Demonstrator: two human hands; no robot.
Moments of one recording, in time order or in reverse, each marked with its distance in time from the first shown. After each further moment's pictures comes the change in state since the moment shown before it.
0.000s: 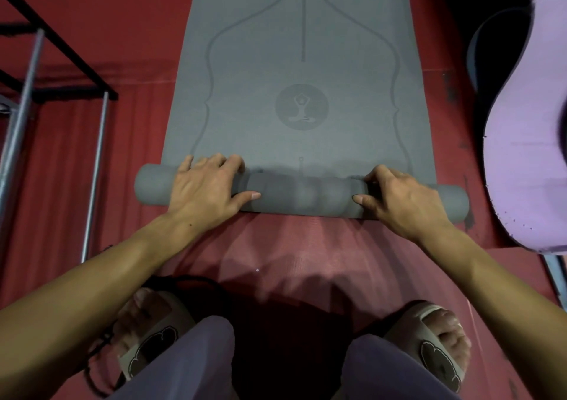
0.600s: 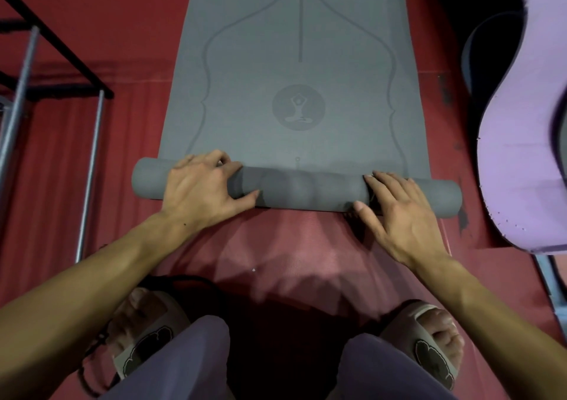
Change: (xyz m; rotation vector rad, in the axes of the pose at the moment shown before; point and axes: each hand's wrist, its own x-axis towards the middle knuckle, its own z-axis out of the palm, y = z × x) left_hand -0.005 0.010 -0.015 0.046 0.085 0.007; right_hand -0.028 0.016 0.033 -0.016 0.248 -0.124
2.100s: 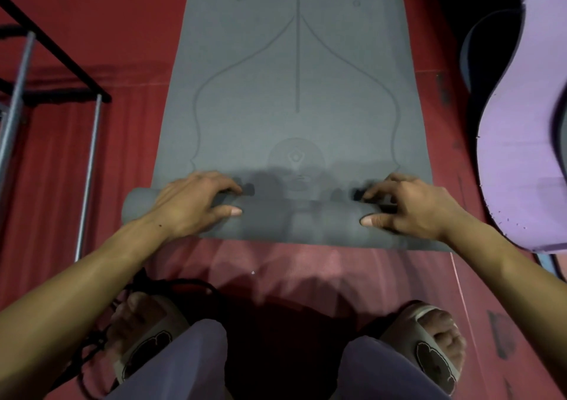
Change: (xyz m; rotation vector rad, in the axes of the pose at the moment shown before) left_hand 0.001 -0.031 0.003 -0.270 -0.407 0.120; right_hand 0.040 0.022 -0.046 0.028 -0.544 0.002
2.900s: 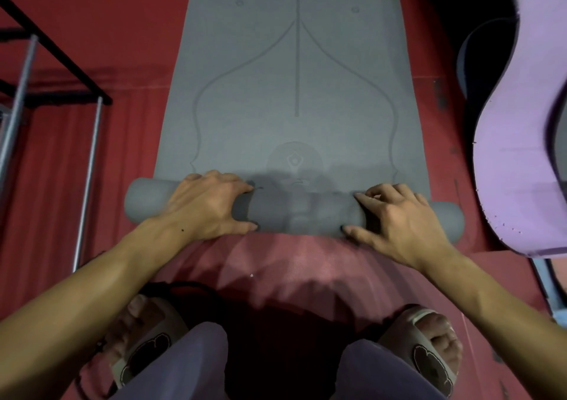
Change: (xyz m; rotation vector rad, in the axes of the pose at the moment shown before) left_hand 0.003 0.035 -0.012 0.176 -0.060 -0.011; right_hand -0.018 -0.023 0.039 -0.163 0.367 -0.023
